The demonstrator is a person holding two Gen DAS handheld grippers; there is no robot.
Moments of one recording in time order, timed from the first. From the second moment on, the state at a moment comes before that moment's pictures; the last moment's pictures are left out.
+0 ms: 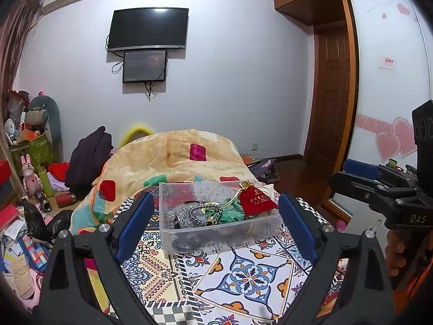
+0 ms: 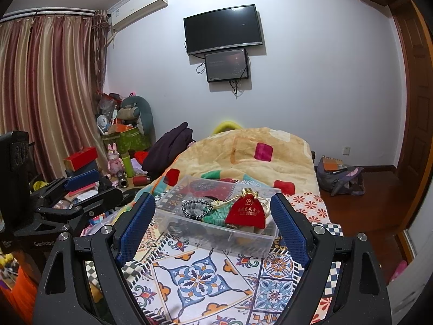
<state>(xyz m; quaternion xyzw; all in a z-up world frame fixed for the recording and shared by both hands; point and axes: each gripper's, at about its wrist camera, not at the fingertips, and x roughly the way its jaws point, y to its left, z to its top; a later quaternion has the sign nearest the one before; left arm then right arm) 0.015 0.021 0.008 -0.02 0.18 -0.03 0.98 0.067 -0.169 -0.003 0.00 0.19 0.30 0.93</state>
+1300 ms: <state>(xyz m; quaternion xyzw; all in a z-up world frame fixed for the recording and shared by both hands) 0.016 0.021 0.006 -0.02 0.18 -0.03 0.98 0.061 -0.167 -0.003 0.00 0.18 0.29 0.94</state>
